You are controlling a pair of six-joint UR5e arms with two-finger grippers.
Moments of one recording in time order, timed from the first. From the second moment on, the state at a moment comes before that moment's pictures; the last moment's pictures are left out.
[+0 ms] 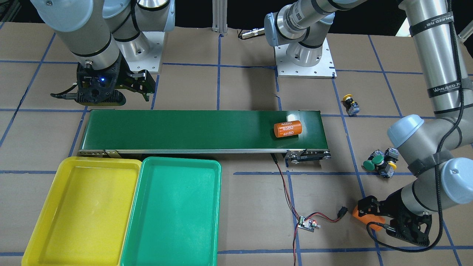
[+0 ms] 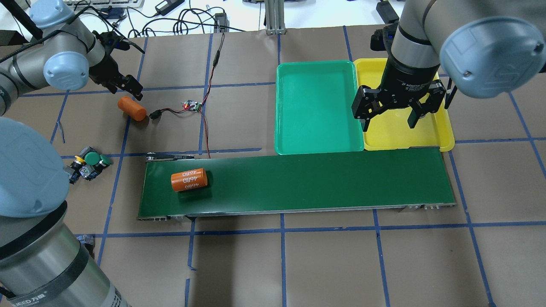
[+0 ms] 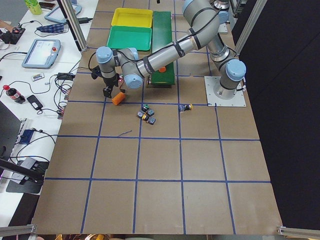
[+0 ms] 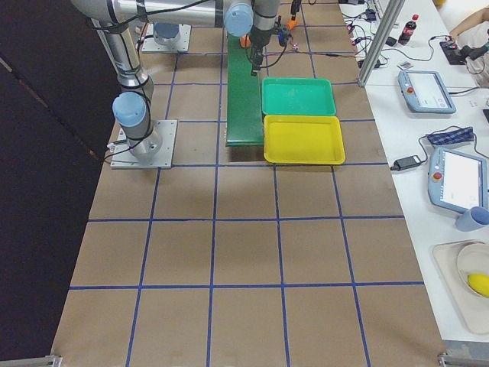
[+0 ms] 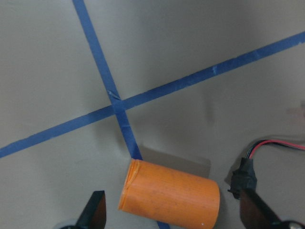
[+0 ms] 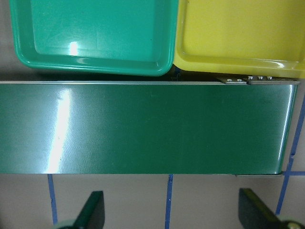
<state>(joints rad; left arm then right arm) -1.26 -2.21 -1.40 -1.08 1.53 0.66 1.62 -1.53 1.63 -1.52 -1.57 0.01</state>
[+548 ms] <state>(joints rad) -1.26 -2.23 -1.41 -1.08 1.53 0.68 1.62 -1.53 1.63 -1.52 -1.57 0.01</state>
